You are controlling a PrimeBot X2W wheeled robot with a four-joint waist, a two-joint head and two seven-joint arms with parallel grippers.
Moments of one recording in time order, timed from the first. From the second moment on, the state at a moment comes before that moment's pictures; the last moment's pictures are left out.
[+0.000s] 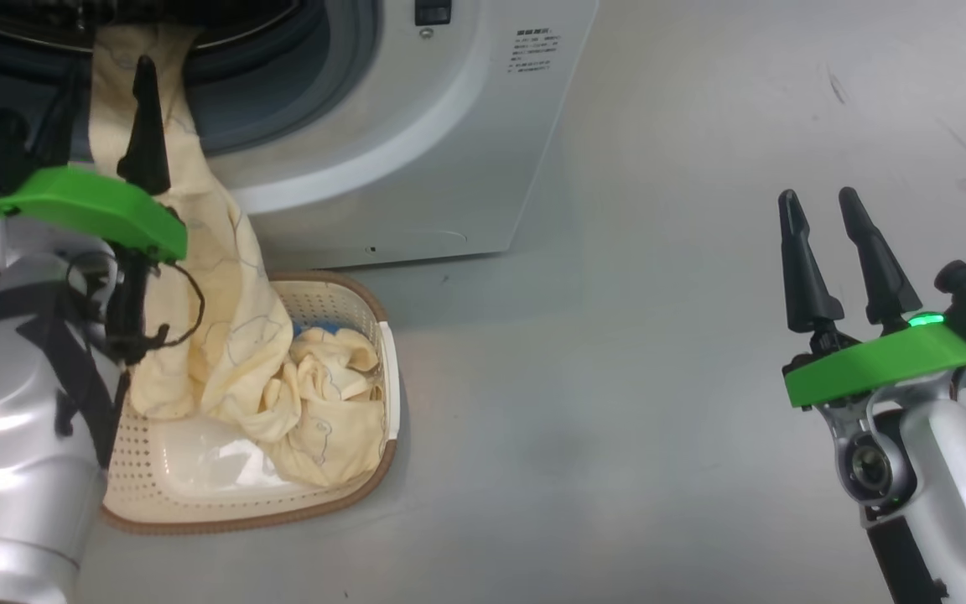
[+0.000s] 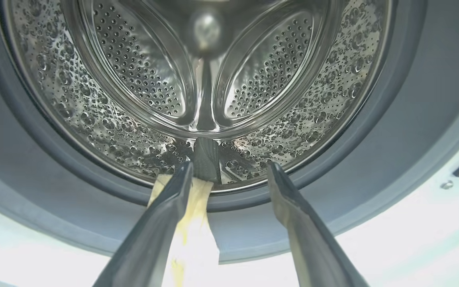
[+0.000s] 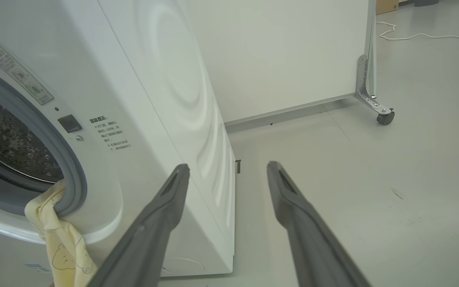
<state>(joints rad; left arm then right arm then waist) -0.92 0.23 -0.29 0.83 -0.53 -0.13 -0.25 -0.30 -0.16 0.16 0.18 0.51 0.13 -0.26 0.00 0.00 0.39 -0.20</state>
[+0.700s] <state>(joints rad) -0.57 0.19 -0.17 0.61 -0.45 -0.13 -0.25 -0.16 -0.22 0.10 0.20 0.52 0.13 -0.26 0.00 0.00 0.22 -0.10</state>
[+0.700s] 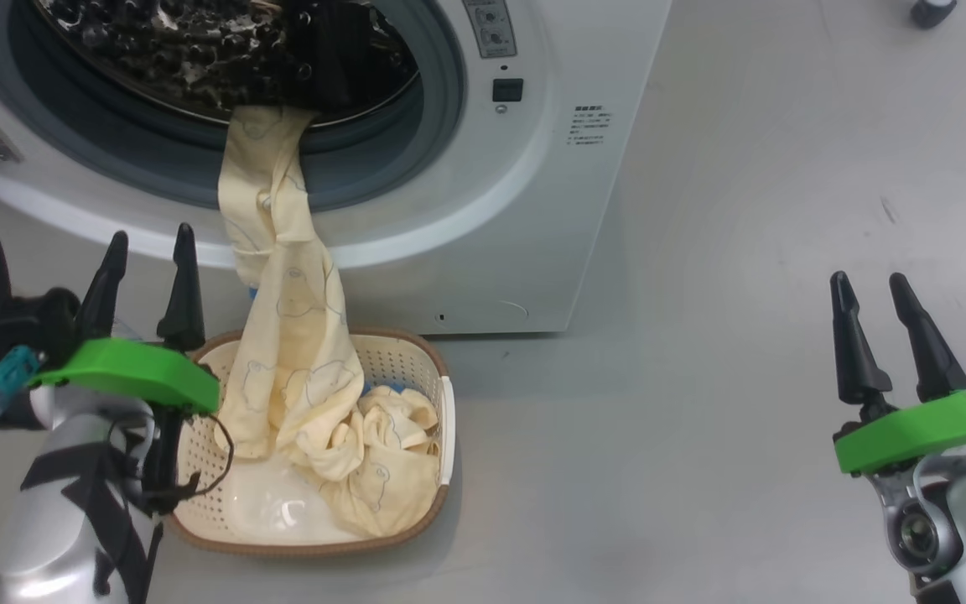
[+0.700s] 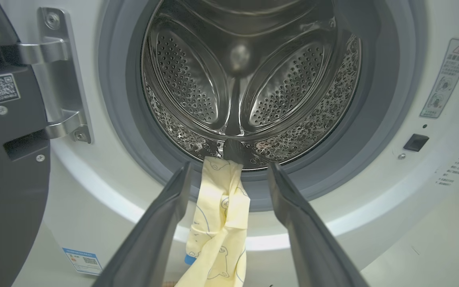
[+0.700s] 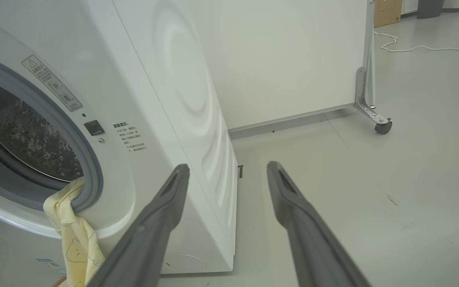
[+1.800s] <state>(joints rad) -0.07 0.18 0.00 0.27 -0.37 -0.13 -0.25 -0.03 -0.24 0.06 0.19 0.53 0.13 -0.26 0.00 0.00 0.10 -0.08</state>
